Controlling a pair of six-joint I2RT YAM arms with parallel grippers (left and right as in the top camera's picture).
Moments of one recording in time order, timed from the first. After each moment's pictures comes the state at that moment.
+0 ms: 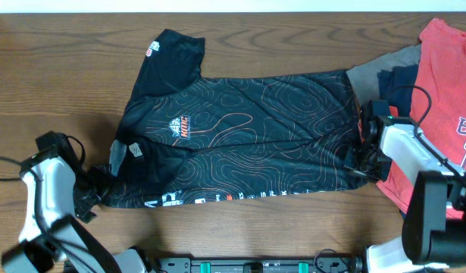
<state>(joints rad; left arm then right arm) 0.55 1.44 0.84 -1.02 0.00 -0.44 -0.05 1.67 0.92 -0.89 0.08 0.41</state>
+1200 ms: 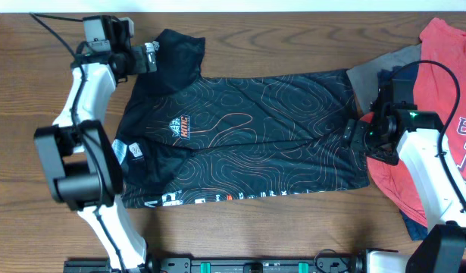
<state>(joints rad) 0.14 2.08 1.59 -0.41 0.22 -0.04 -0.05 1.48 1.04 -0.92 -0.03 0.32</state>
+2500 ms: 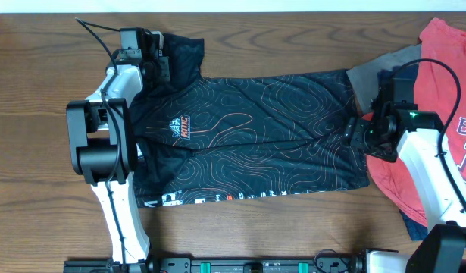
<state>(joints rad) 0.04 2.30 1.63 -0.32 0.22 -0.02 -0.05 1.48 1.04 -0.89 -0.04 0.33</state>
